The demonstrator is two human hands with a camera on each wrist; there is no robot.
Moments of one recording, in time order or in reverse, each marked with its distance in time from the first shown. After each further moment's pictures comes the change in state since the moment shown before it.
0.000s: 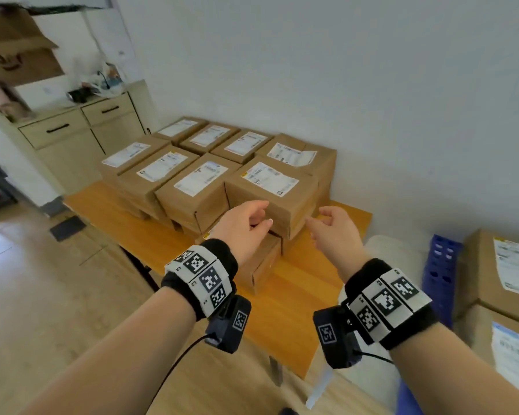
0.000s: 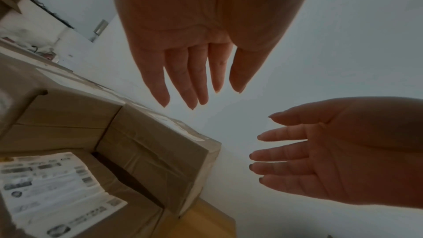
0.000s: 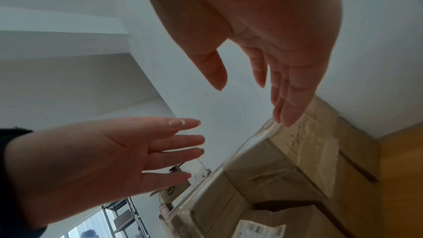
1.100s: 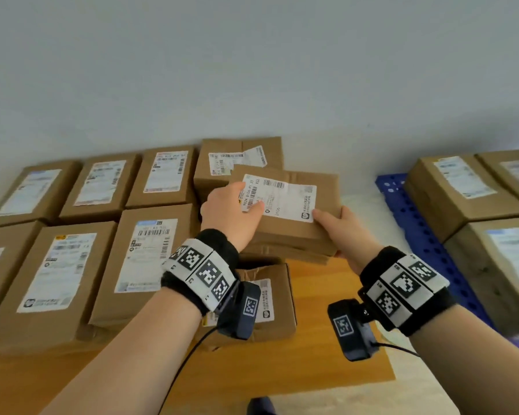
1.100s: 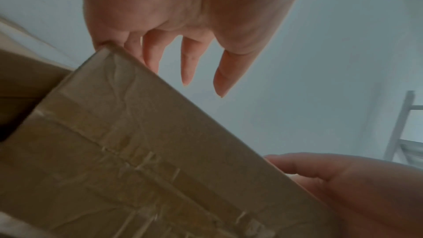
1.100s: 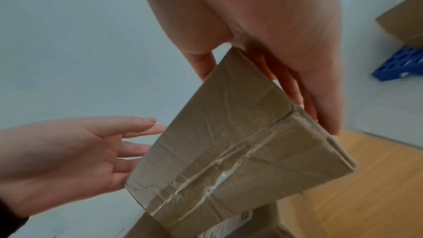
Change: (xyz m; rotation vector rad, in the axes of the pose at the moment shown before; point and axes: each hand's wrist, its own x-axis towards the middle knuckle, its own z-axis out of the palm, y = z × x) left_hand 0.200 -0.052 -0.025 0.139 -0.293 0.351; right_hand 0.078 -0.022 0.072 0.284 0.478 0.480
